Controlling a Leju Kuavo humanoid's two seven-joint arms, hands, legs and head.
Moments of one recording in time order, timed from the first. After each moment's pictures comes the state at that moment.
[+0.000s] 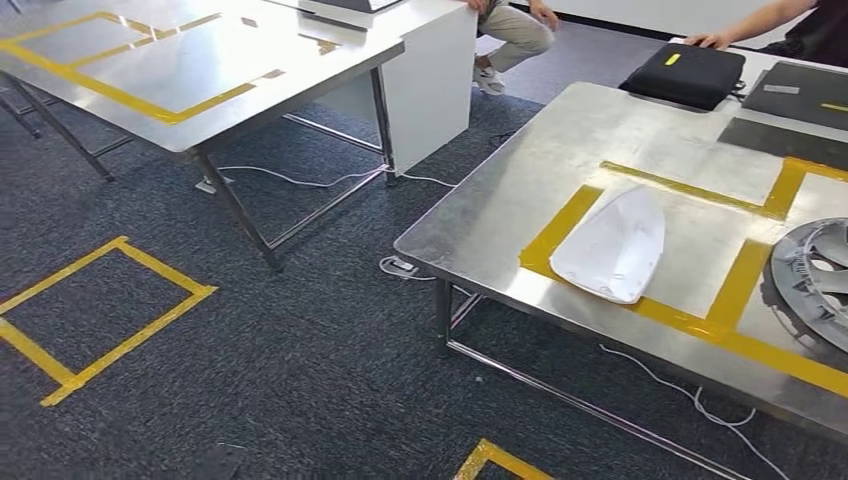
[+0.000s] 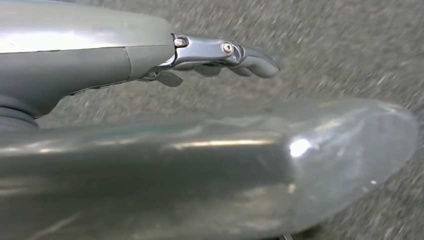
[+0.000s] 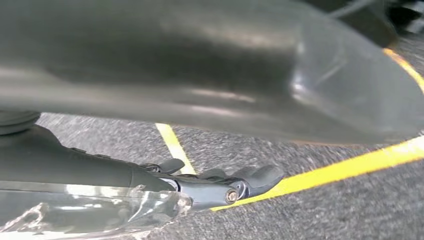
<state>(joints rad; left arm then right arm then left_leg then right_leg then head) -0.01 -0.16 0.62 -0.22 -0.70 0.33 -0.16 -0.03 0.19 -0.87 -0.21 1.34 -0.13 -0.17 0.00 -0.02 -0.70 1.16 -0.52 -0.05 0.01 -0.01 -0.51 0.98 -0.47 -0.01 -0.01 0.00</state>
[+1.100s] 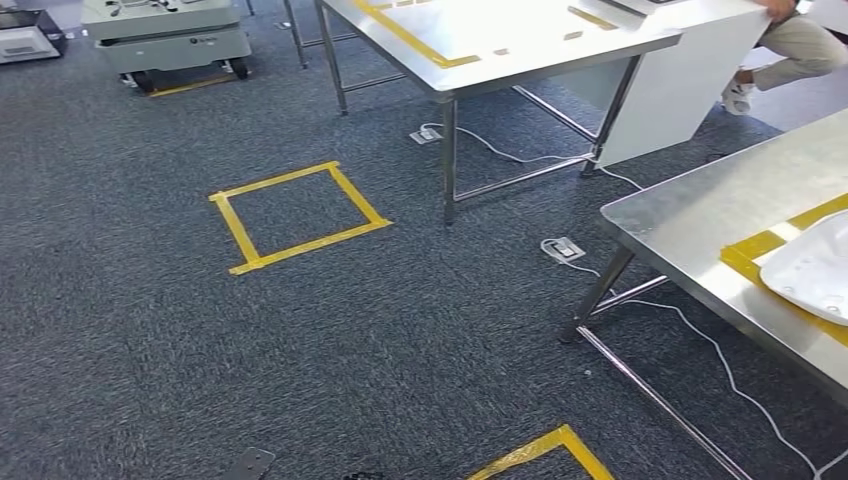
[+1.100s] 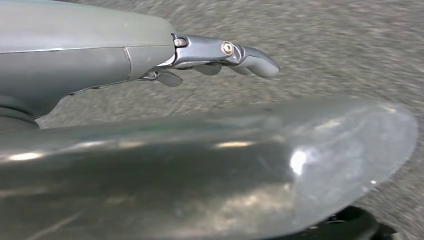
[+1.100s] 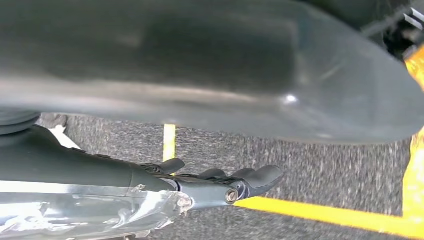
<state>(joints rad) 0.00 -0.16 0.56 -0.21 -0.75 0.21 -0.13 -0.02 0.20 -0.87 -0.21 1.37 -0.13 -0.18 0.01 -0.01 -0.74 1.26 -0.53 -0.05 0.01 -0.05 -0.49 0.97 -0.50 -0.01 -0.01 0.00</state>
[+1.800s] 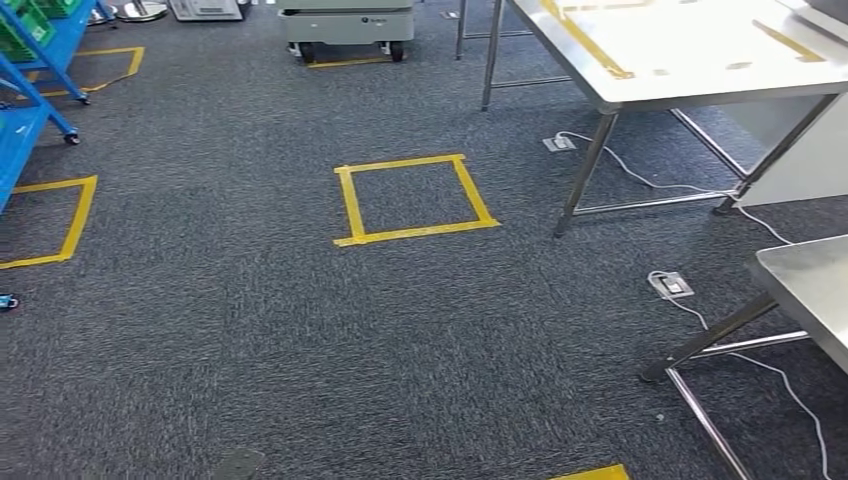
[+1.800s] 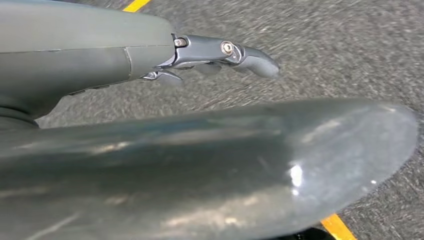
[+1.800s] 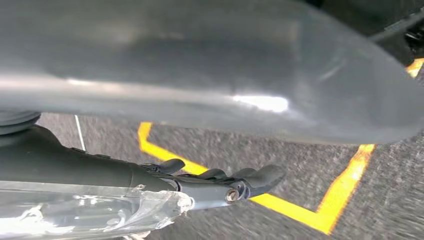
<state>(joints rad) 0.00 -0.16 0.57 -0.21 -0.73 0.19 -0.13 -0.02 0.21 -0.85 -0.20 1.41 -0.13 -0.16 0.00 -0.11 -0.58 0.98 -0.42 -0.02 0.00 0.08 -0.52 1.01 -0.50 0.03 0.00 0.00</state>
